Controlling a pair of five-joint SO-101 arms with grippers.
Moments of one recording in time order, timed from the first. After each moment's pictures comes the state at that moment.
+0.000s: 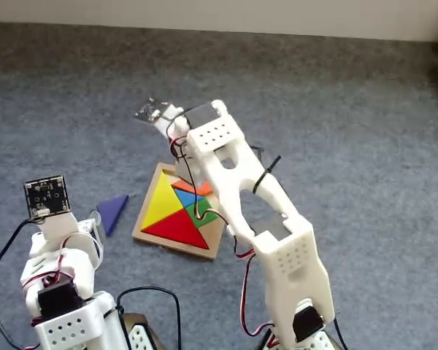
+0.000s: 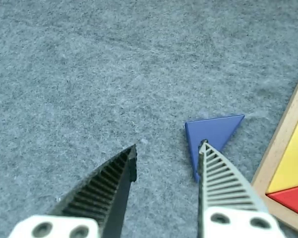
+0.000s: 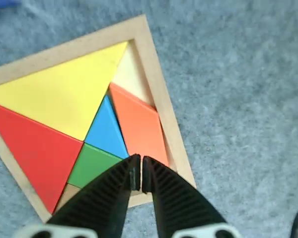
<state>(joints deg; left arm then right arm) -28.2 -95.3 84.8 64.4 -0.8 -36.9 34.6 -32.0 87.1 30.7</state>
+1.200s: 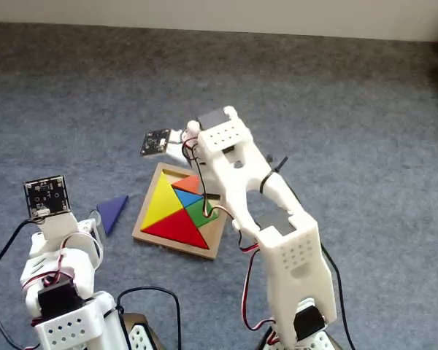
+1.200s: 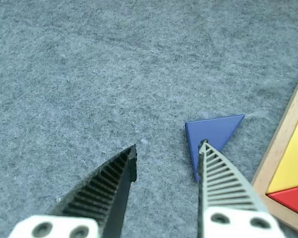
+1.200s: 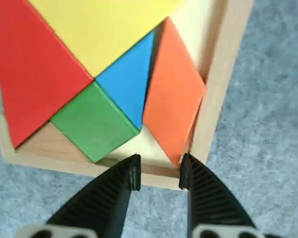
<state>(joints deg) -28.2 -95.3 84.8 64.4 -0.8 -33.6 35.6 -23.2 86.5 58.5</state>
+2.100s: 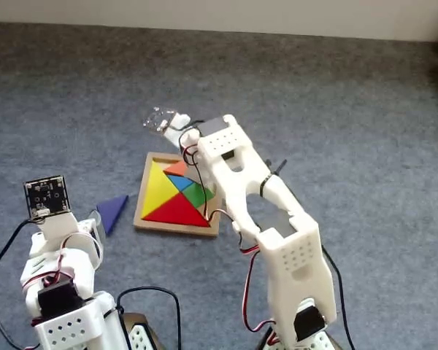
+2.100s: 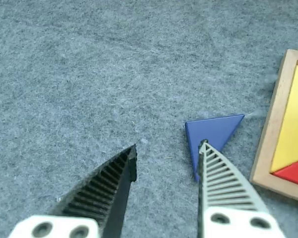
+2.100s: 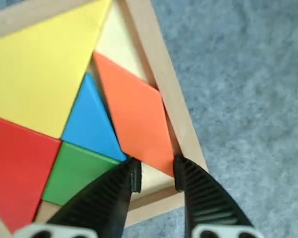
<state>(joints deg) -28.2 -95.3 84.8 64.4 -0.8 -33.8 34.9 -17.0 65.1 40.0</state>
